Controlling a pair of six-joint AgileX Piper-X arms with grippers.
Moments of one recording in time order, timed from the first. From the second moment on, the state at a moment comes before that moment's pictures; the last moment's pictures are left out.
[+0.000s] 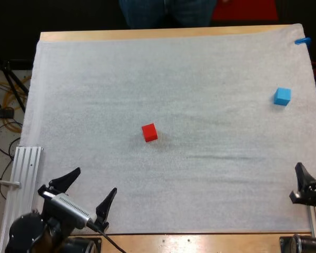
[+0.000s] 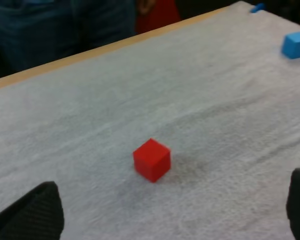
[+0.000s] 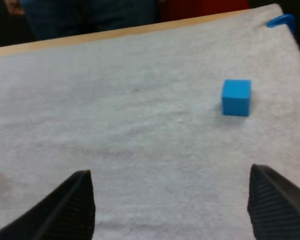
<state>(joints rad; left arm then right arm) -0.16 0.08 -0.62 0.98 0.34 -1.65 -0.15 0.17 -0.64 0.98 -0.27 -1.81</state>
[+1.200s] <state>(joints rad) -0.40 0.36 -0.86 1.05 0.35 -1.59 0.72 1.20 -1.17 0.78 -0.02 -1.80</state>
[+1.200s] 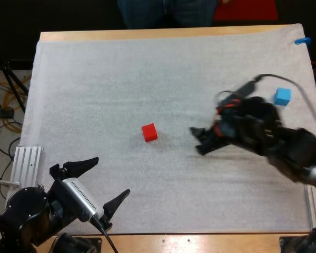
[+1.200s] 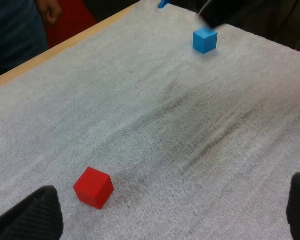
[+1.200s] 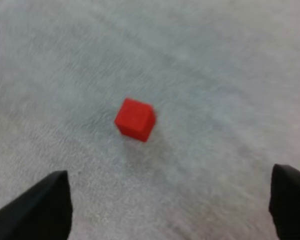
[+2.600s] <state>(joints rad) -0.40 0.36 -0.86 1.05 0.35 -1.59 0.87 2.11 -1.61 0.74 0.05 -1.60</state>
